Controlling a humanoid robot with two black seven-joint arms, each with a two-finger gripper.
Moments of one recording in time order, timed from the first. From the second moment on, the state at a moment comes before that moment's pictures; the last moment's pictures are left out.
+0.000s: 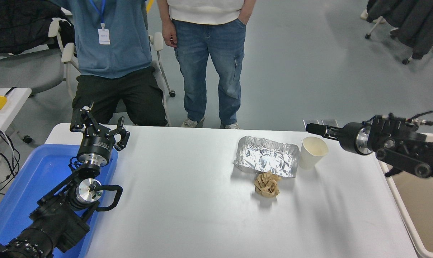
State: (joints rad) left arm -0.52 0.21 -1.05 -0.60 0.18 -0.33 -0.58; right arm 1.16 -0.50 -0.29 0.77 -0.98 0.00 0.13
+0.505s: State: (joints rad) left arm -0.52 0.21 -1.05 -0.60 0.18 -0.33 -0.58; right arm 1.13 -0.41 -0.40 0.59 -1.00 -0.02 0.14
